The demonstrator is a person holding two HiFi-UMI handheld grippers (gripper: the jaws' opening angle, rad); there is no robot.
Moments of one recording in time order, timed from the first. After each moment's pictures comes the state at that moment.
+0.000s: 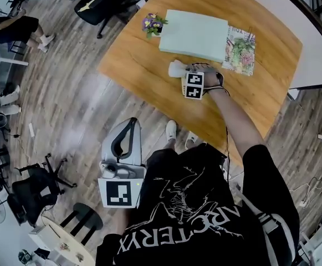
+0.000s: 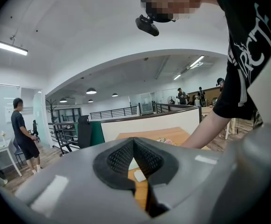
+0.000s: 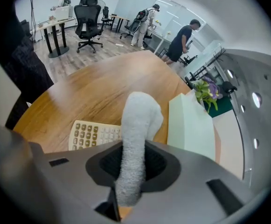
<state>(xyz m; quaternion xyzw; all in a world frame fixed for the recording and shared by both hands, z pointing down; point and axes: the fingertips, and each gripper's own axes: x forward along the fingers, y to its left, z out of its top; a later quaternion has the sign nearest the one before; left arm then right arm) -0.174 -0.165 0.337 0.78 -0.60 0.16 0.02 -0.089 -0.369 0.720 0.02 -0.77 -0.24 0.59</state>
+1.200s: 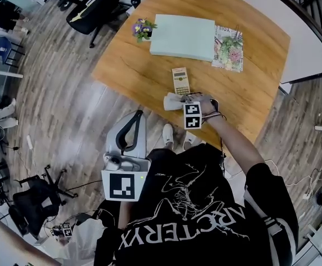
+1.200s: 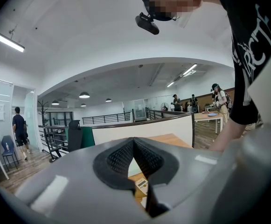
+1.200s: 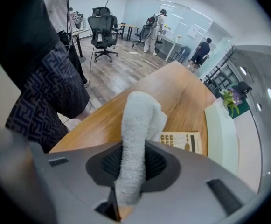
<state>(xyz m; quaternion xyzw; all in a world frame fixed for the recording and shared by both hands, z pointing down) -0.144 -0.175 0.323 0.82 -0.56 0.13 0.01 -0.062 -0.218 0.729 -0.06 -0.79 -0.19 0.58</state>
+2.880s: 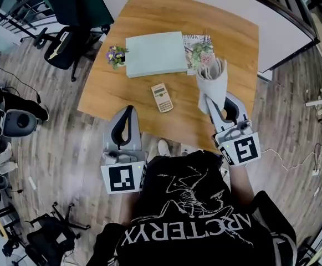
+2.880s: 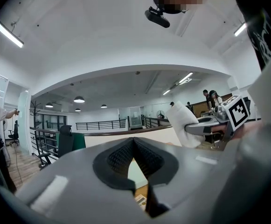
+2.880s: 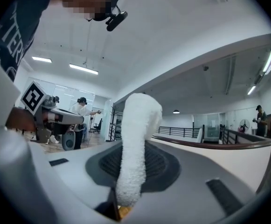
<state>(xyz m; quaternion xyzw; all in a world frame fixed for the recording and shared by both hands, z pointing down) -0.118 -0.239 0.310 0.84 -0.54 0.07 -0.02 0.074 -0.248 0.323 0.50 -0.87 -0.05 0.04</state>
